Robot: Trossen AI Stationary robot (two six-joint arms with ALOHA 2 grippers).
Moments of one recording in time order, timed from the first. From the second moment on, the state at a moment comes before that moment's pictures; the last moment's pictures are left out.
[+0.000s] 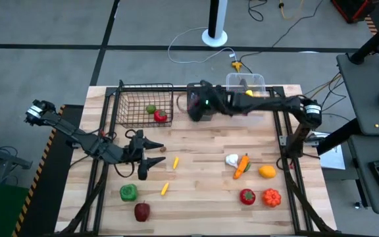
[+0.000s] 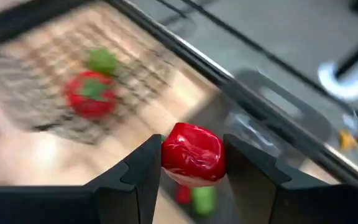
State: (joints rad) left arm -0.49 0.96 0.55 0.17 -0.64 -0.39; right arm -0.26 1.74 1.42 -0.42 0.40 0.35
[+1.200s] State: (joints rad) left arm -0.49 0.96 0.55 0.15 -0.65 -0.38; right arm -0.52 2.20 1.99 -0.90 0.16 0.19
